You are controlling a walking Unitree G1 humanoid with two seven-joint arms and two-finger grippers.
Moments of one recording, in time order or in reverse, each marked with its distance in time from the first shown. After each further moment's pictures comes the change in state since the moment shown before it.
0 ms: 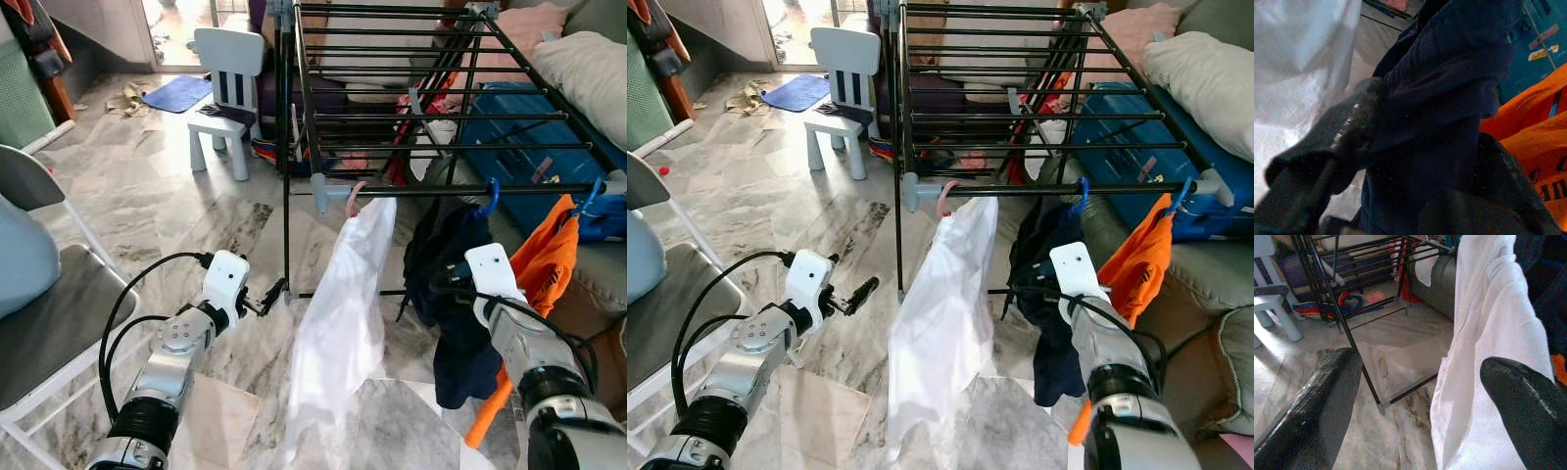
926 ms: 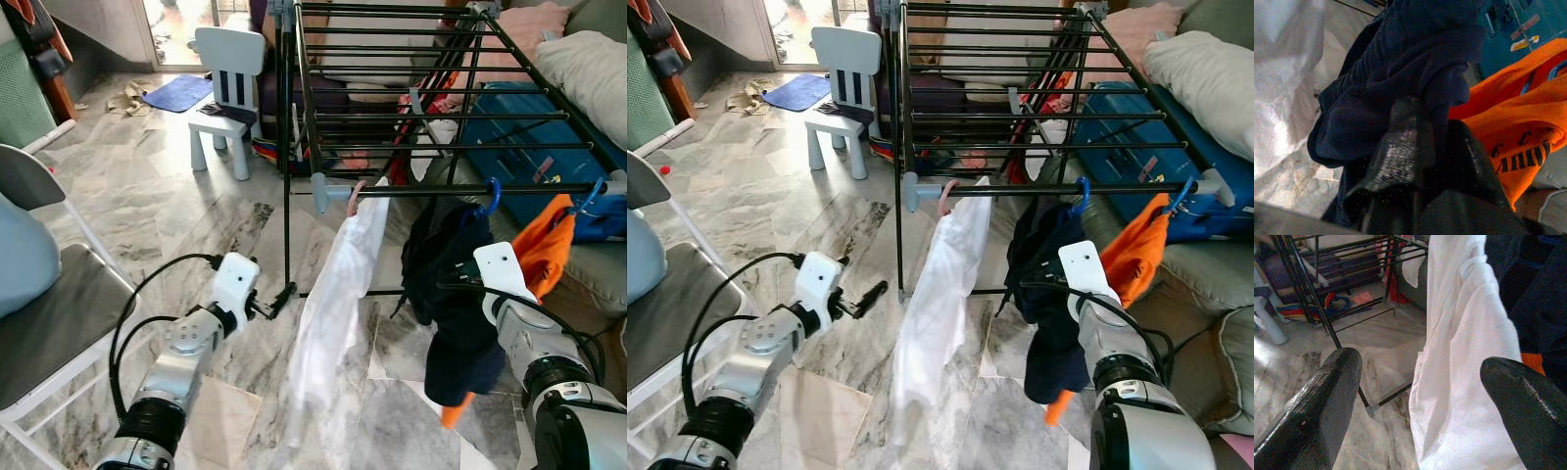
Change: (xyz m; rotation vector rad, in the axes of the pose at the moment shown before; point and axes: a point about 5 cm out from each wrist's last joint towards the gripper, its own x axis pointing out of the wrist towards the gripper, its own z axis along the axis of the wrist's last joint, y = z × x) left arm 0.005 -0.012 0.001 -0.006 -0.006 -0.046; right arm 0.002 -0.013 0.000 -0.015 0.006 -0.077
